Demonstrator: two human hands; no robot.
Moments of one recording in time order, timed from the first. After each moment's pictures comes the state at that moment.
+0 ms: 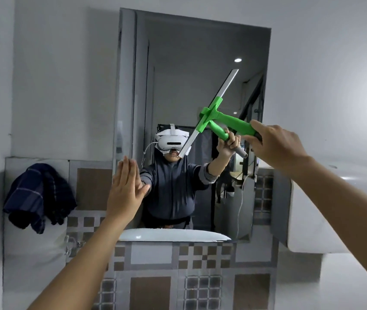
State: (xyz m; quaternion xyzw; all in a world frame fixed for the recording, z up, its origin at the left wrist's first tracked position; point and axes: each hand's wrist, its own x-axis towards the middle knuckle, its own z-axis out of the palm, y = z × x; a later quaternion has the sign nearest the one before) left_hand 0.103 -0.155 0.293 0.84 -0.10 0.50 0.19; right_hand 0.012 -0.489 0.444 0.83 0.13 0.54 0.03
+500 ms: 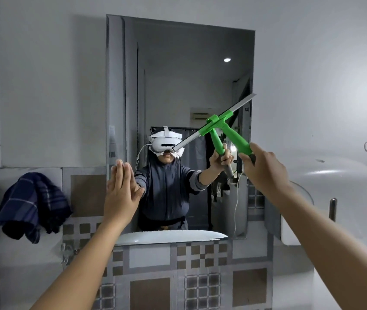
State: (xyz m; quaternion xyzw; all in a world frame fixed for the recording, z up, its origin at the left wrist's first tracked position) left_hand 0.106 -0.156 0.294 0.85 -0.08 0.48 0.19; right_hand 0.018 -0.485 0.387 0.84 0.04 0.52 -0.16
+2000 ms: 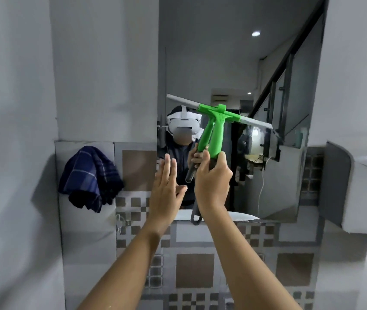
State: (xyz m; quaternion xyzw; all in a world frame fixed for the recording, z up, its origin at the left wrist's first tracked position) left_hand 0.100 -0.136 0.245 0.84 -0.15 0.49 0.19; right_hand 0.031 -0.238 0.315 0.69 0.03 0.50 -0.52
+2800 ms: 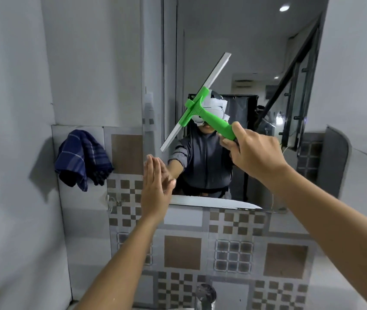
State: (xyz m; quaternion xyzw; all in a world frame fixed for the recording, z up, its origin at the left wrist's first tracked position) left_hand 0.095 -0.165 0.209 0.81 -0.07 0.49 0.31; right_hand 0.040 -0.398 0.351 0.82 0.21 0.53 0.00
